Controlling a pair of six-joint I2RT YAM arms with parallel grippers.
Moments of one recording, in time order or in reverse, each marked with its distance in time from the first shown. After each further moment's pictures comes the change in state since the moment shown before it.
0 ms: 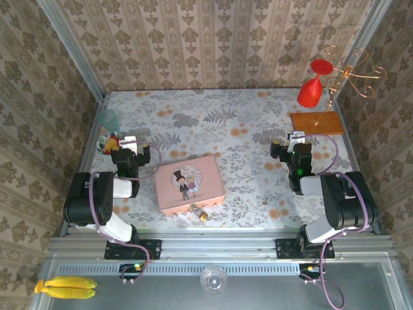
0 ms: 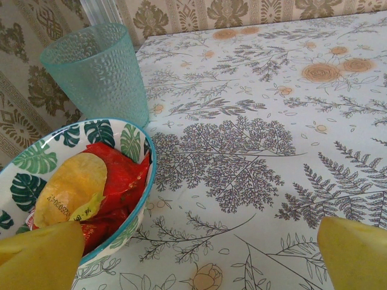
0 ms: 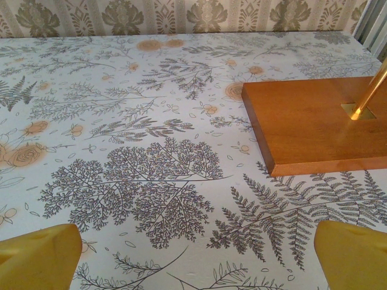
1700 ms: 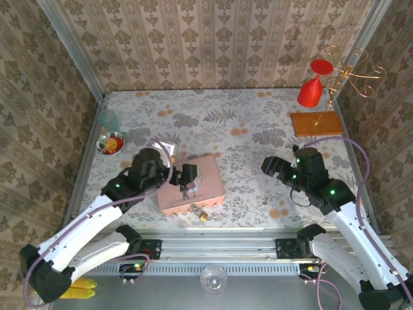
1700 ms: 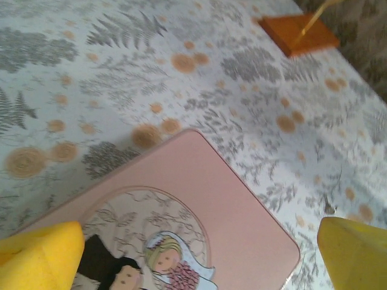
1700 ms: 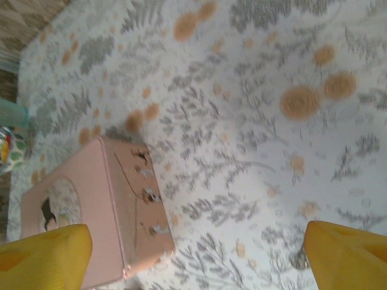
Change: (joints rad) left arm -0.724 -0.697 0.381 -1.298 0.230 -0.451; right arm 0.336 -0.803 0.360 -1.544 -0.188 0.742
